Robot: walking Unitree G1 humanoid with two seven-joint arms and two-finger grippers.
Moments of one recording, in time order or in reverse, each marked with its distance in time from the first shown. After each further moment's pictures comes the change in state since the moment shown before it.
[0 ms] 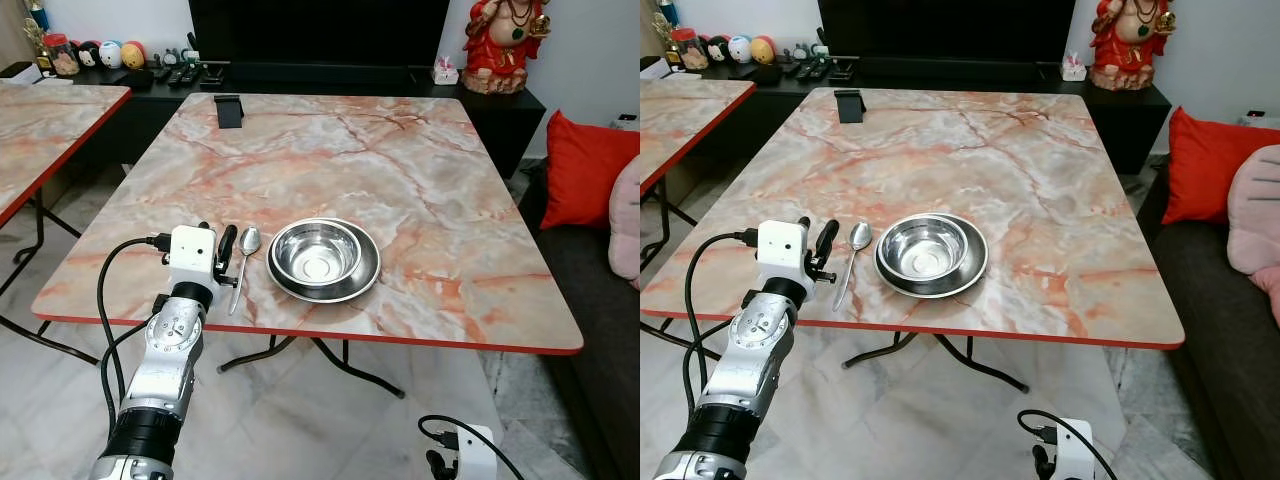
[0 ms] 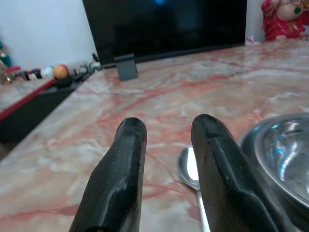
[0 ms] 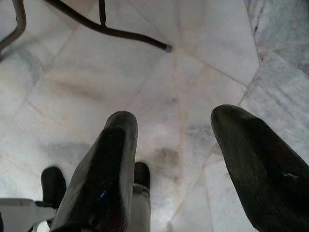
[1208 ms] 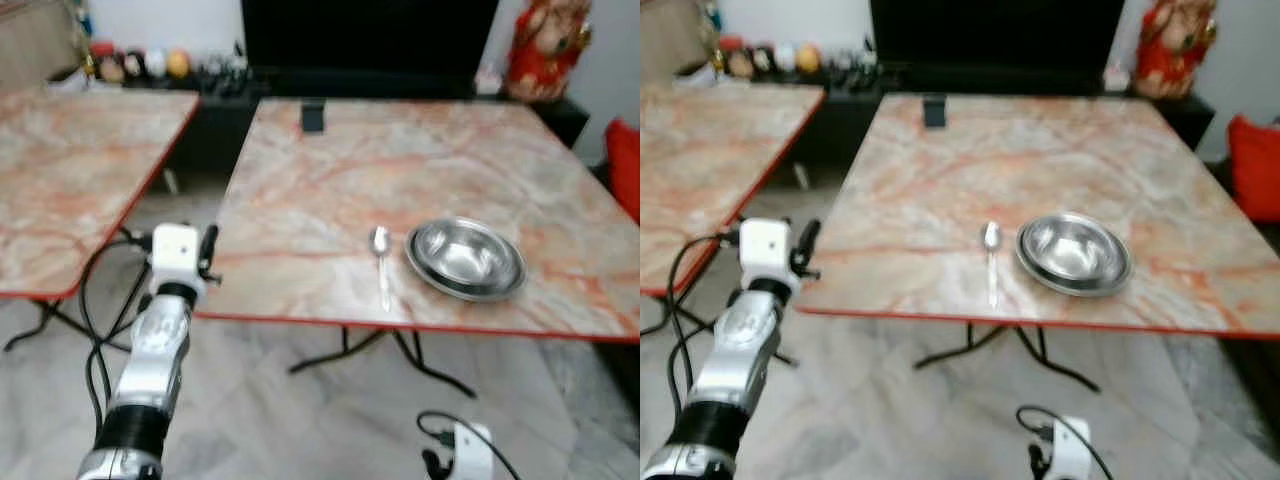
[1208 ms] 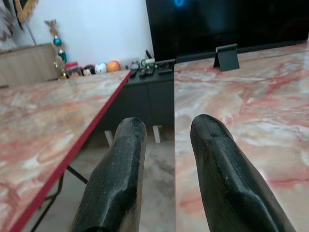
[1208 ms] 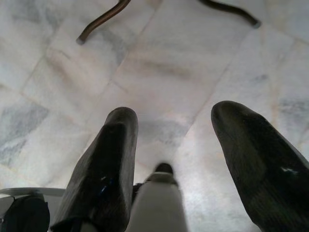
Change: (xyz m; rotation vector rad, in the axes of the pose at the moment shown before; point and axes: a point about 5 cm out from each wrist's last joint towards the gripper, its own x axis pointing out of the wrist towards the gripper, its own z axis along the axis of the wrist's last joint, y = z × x) left arm 0.002 0.018 -0.001 0.008 -0.005 0.079; right arm 0.002 0.012 0.000 0.022 0.013 0.027
